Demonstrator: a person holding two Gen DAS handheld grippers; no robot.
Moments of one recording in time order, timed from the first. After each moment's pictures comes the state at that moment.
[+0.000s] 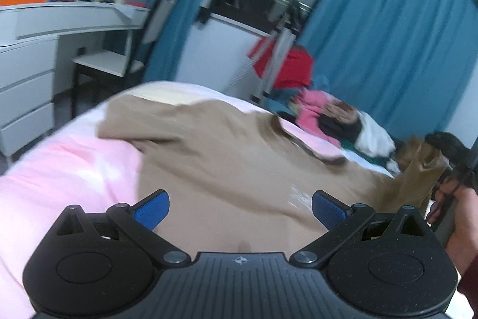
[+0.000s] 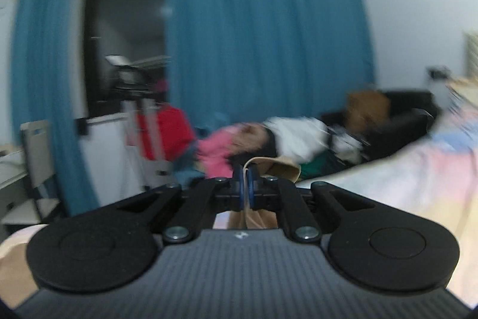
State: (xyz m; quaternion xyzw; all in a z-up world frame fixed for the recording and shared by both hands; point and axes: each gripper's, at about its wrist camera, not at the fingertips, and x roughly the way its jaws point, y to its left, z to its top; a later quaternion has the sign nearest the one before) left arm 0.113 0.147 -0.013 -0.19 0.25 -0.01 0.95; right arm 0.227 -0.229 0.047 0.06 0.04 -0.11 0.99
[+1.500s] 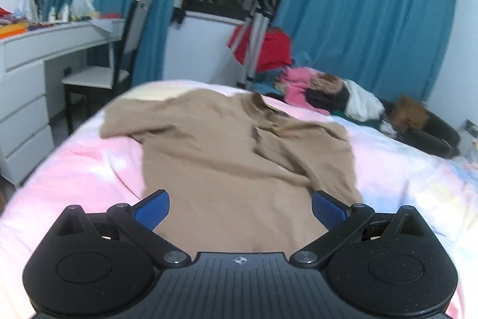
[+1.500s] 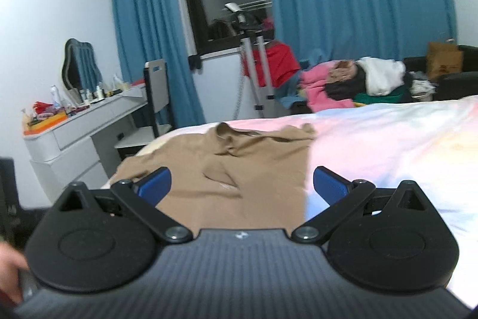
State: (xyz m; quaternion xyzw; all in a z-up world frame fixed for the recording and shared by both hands) left arm 0.067 0.120 -0.012 -0.09 0.28 -0.06 0.96; right arm -0.025 -0.194 0.052 0.09 0.17 0.08 0.98
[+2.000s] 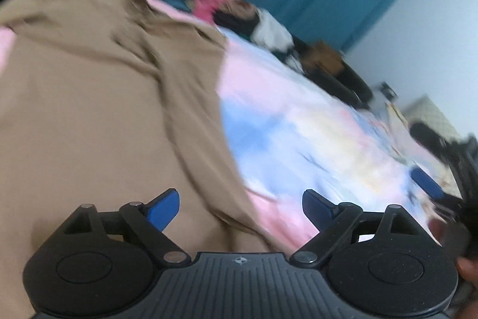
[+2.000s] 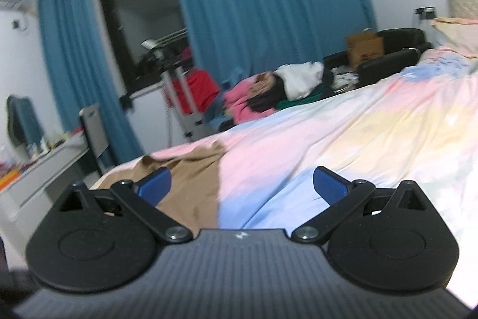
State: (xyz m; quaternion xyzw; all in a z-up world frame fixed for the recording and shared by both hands) left arm 0.031 0.002 -0.041 -0.19 0.40 -0.25 0.86; right arm -0.072 -0.285 0.040 0.18 0.13 -0.06 0.97
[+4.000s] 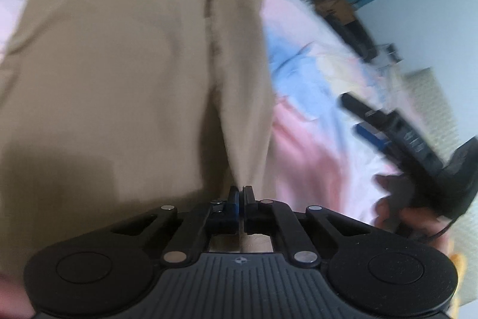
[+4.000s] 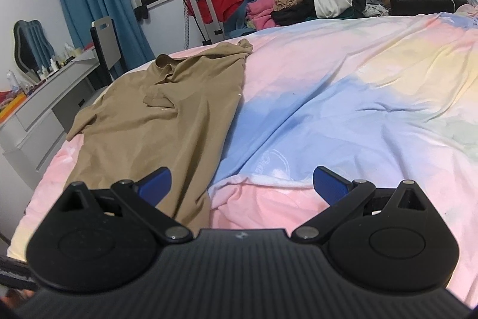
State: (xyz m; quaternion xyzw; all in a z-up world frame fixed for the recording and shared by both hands) left arm 0.005 0.081 -0.092 -0.19 0.53 -0.25 0.79; right arm -0.034 -0.231 -0.016 0.14 0.30 0.01 0.94
